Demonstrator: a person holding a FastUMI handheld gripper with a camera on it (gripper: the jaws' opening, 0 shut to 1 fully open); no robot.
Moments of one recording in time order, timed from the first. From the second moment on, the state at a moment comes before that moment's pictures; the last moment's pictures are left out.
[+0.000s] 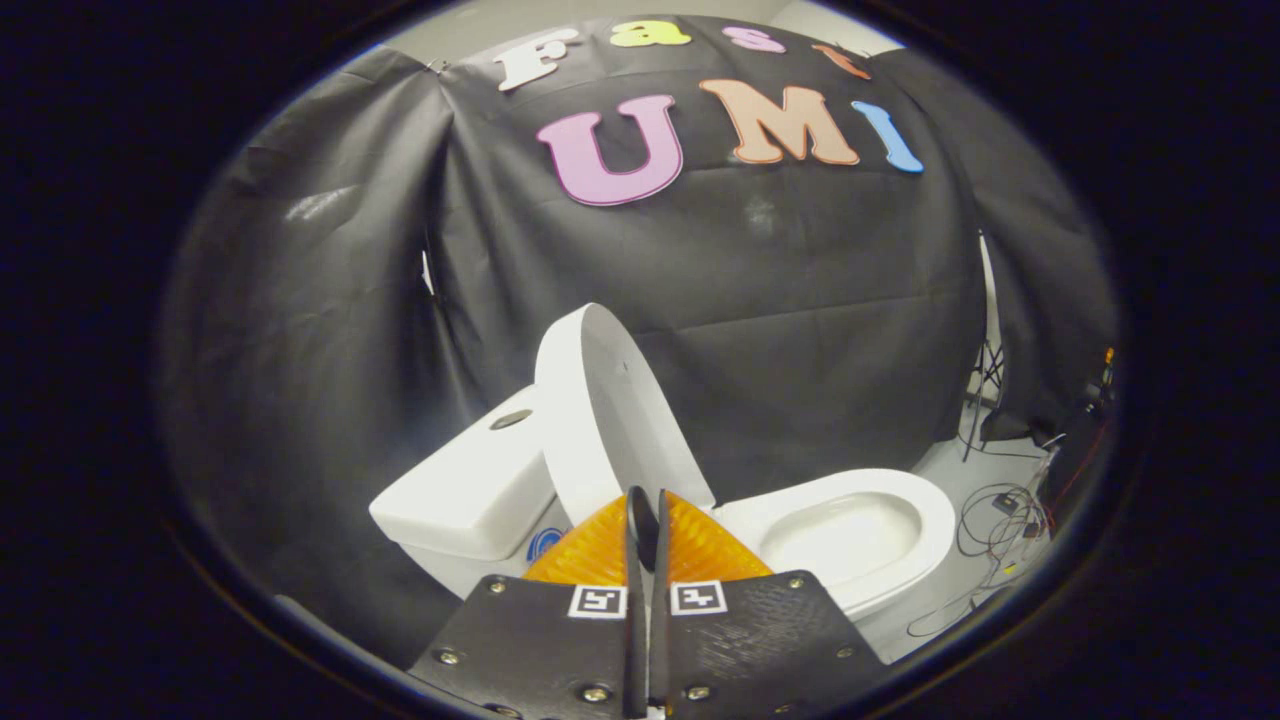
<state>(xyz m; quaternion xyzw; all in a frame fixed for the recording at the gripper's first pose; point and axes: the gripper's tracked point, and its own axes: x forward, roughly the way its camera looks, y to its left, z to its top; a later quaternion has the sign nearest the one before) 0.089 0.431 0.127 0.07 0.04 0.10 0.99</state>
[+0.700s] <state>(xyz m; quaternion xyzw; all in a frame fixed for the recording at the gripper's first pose) 0.087 0.463 0.119 0.11 0.06 0.16 0.98</state>
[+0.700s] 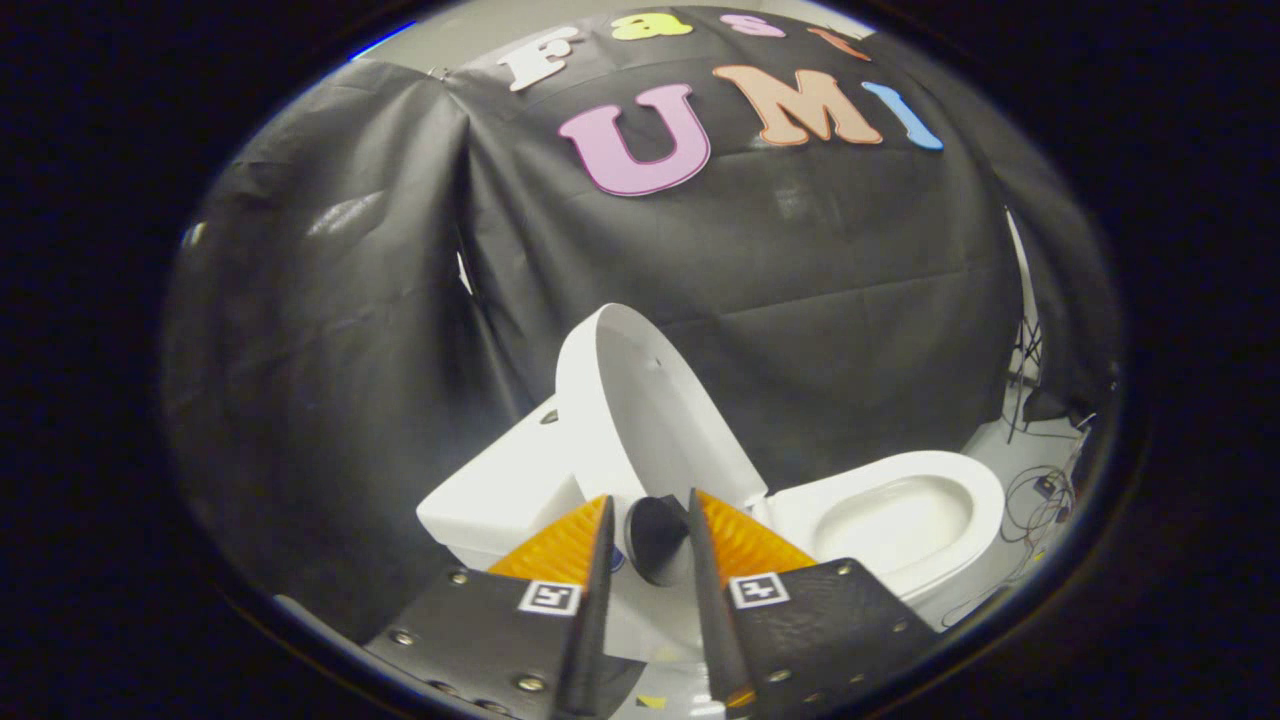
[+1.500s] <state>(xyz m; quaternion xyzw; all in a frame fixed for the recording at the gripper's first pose) 0.061 0.389 0.168 0.05 0.00 0.19 0.98</state>
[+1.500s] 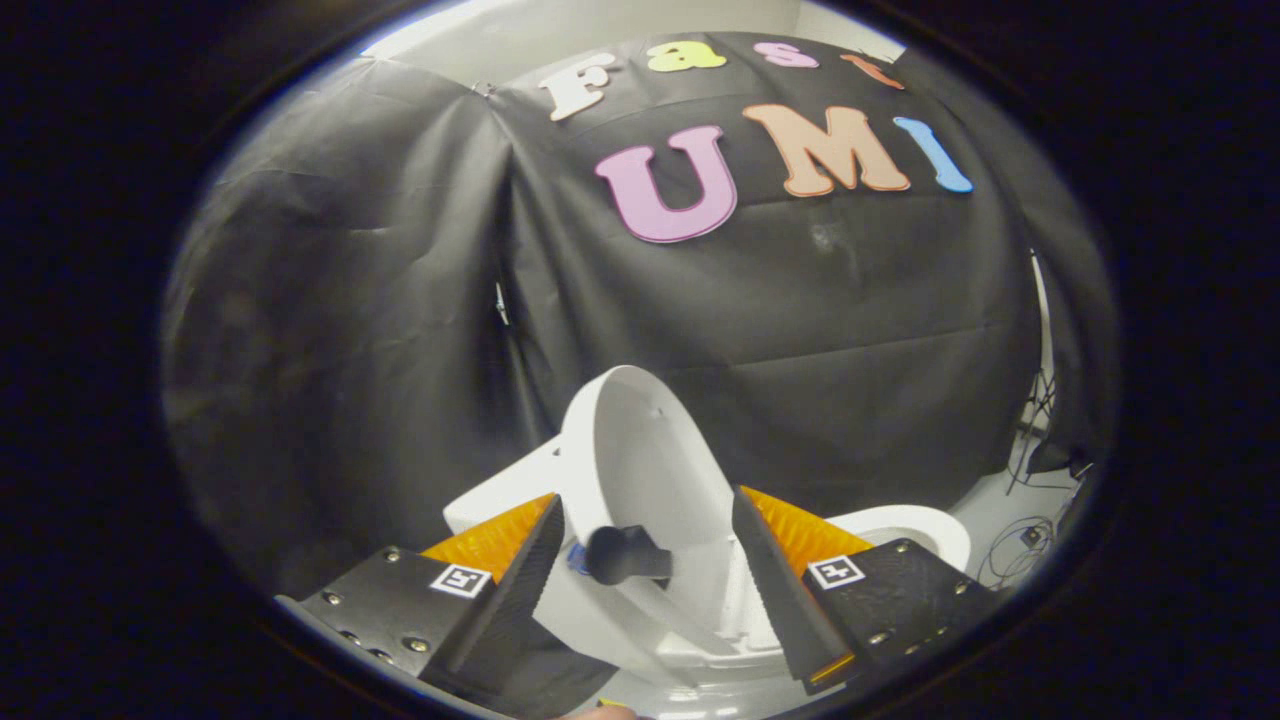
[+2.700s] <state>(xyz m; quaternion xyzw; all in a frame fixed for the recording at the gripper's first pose) 0.106 0.166 0.166 -0.02 -0.01 0.07 1.00</state>
